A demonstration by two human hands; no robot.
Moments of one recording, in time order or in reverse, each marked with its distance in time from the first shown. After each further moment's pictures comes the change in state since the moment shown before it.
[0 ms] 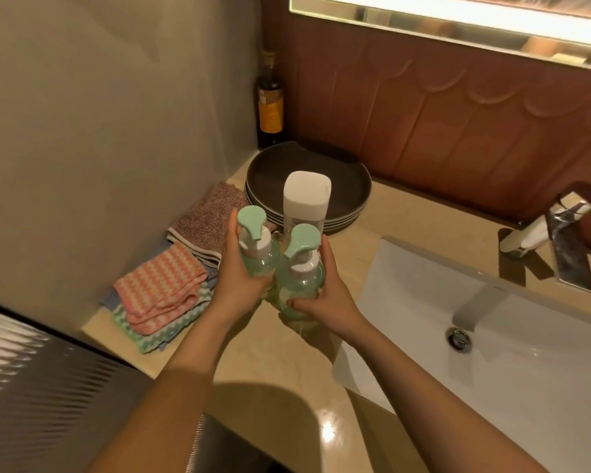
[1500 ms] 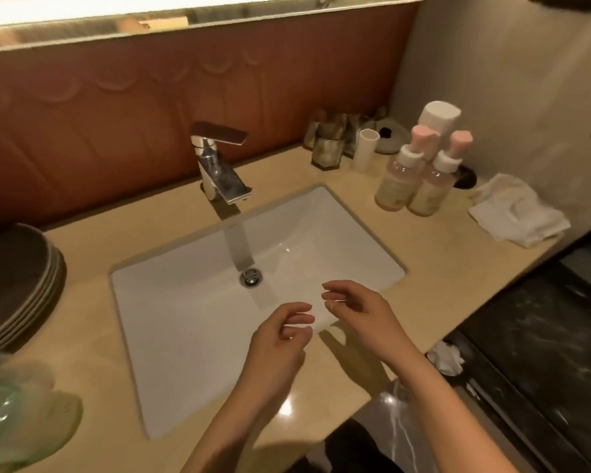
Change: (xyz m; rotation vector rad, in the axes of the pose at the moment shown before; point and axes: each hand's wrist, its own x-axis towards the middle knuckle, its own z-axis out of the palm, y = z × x) left_hand -0.181 0.049 0.234 0.133 -1.131 -0.088; right_hand -0.298 0.053 -0.130 0.153 1.041 0.411
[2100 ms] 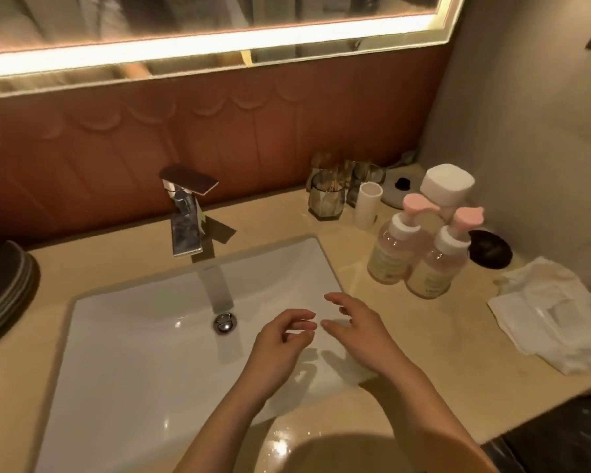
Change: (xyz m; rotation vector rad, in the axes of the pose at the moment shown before) left_hand 0.133 0.047 0.099 0.041 0.141 -0.049; right_hand 0.149 0.024 -0.114 -0.340 -0.216 -0.112
